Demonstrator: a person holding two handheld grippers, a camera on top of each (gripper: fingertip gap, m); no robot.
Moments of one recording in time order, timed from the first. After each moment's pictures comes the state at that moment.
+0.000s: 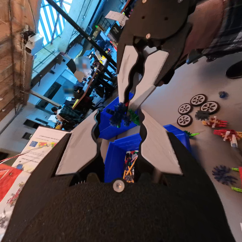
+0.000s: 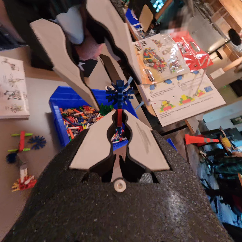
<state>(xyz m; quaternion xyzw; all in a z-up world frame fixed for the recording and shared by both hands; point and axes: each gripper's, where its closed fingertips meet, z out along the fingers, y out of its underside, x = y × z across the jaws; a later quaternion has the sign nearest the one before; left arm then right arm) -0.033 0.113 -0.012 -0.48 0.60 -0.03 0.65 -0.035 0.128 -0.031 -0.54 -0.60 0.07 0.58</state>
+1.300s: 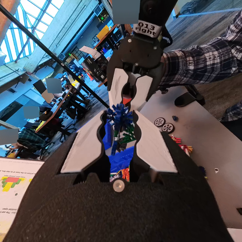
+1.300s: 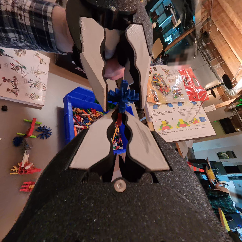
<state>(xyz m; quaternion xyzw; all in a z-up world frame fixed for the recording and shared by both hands) -0.004 0.061 -0.009 -0.43 0.63 -0.19 0.61 -0.040 0.083 -0.028 -0.43 -0.67 0.06 0.60</state>
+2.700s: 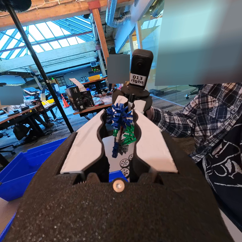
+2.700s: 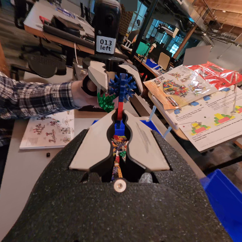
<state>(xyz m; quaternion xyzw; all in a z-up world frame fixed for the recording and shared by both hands) -0.027 0.069 0.025 -0.42 0.51 -0.46 0.60 -0.043 0.083 -0.008 -0.50 -0.58 0.28 0.58</state>
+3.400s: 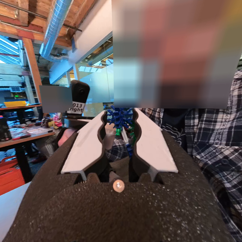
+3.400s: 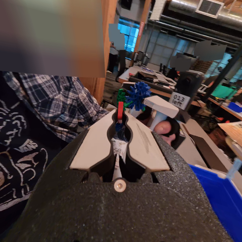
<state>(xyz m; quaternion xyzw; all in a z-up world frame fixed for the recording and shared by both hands) -0.031 0.012 0.029 -0.26 0.51 -0.69 0.44 -0.044 0.006 -0.007 -0.32 -0.64 0.53 0.45</state>
